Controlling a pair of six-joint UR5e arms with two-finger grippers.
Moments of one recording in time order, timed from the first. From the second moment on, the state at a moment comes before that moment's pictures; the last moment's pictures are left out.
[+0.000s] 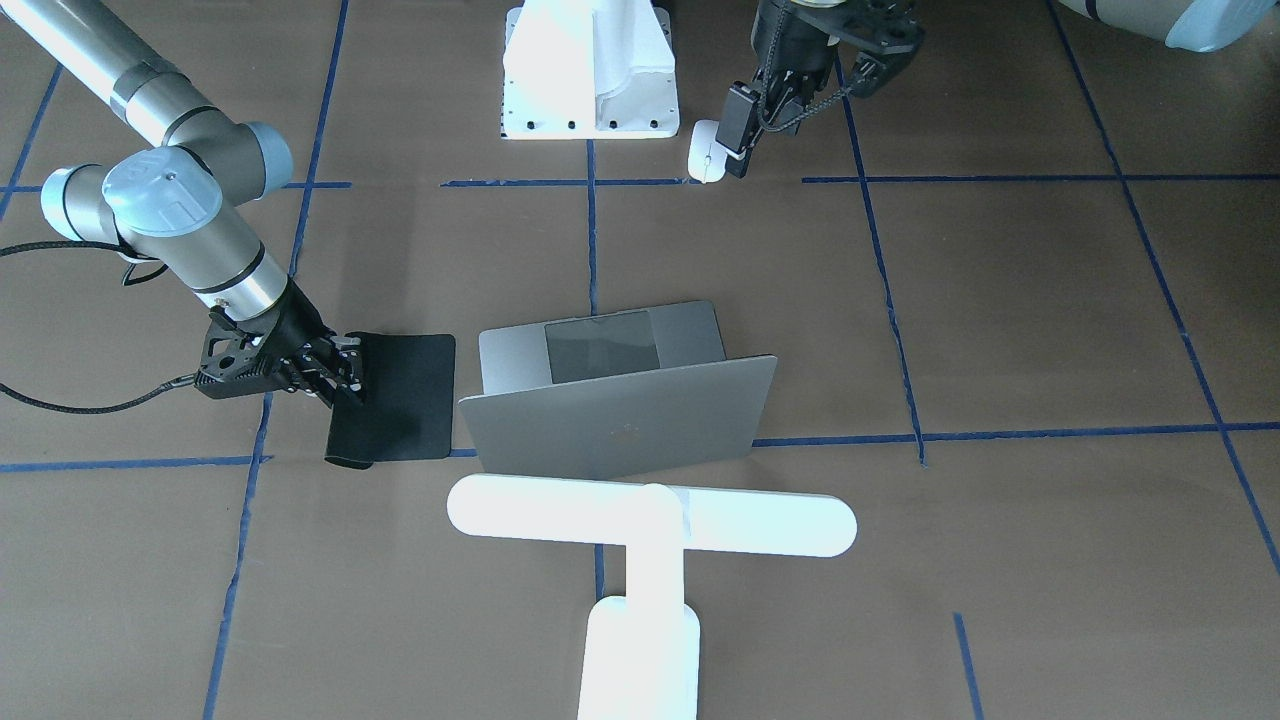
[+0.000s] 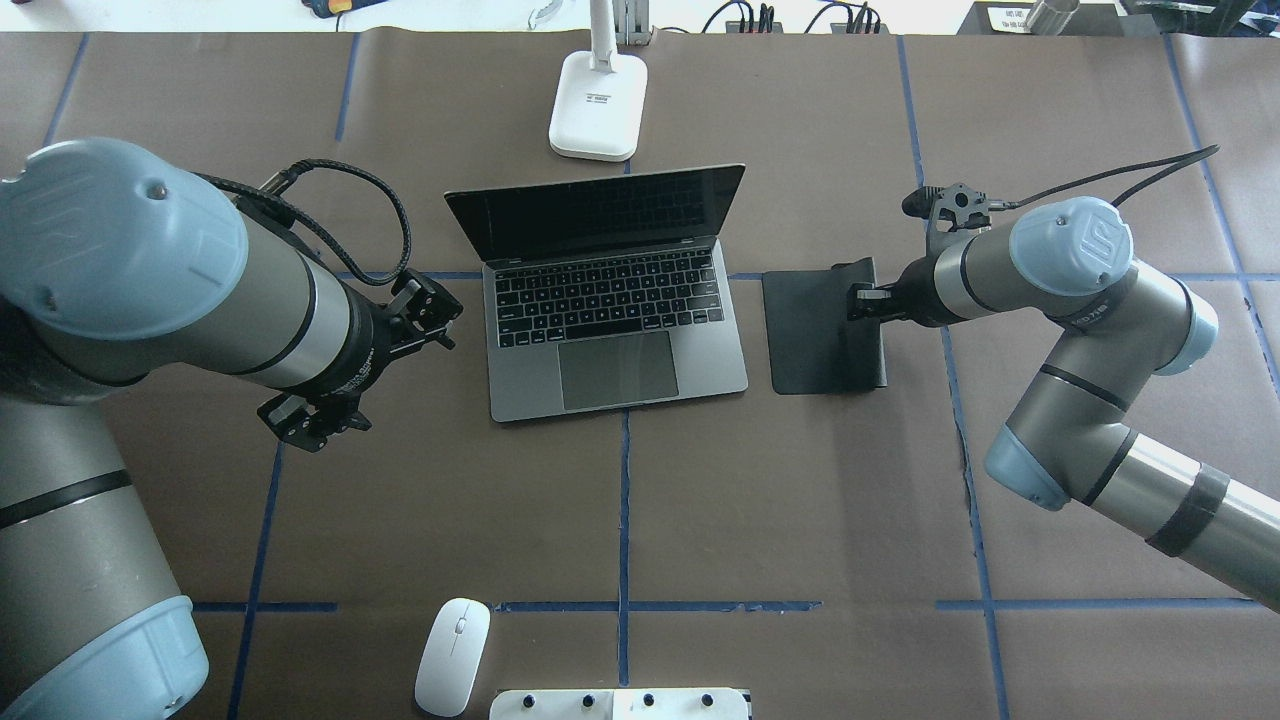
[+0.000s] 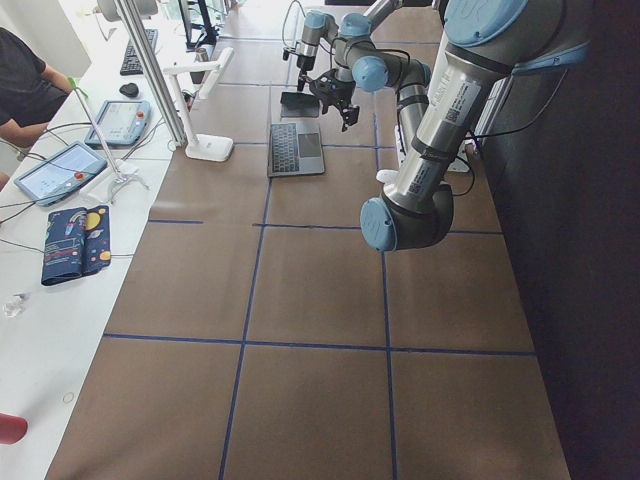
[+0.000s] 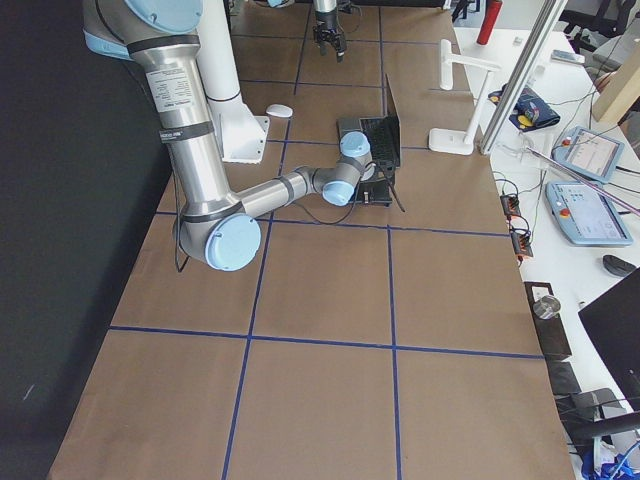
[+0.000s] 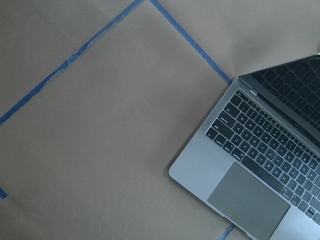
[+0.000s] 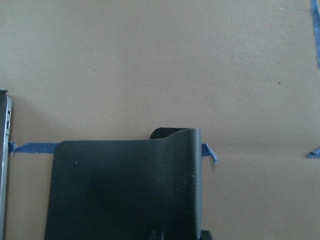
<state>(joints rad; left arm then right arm) -0.57 -2.11 -2.23 -1.21 -1.84 -1.99 0.74 -1.26 1.55 -0.89 1.95 1.15</state>
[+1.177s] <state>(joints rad) -0.31 -1.90 -2.20 -1.43 -1.85 -1.45 1.02 -1.21 1.71 -1.37 2.19 0.86</state>
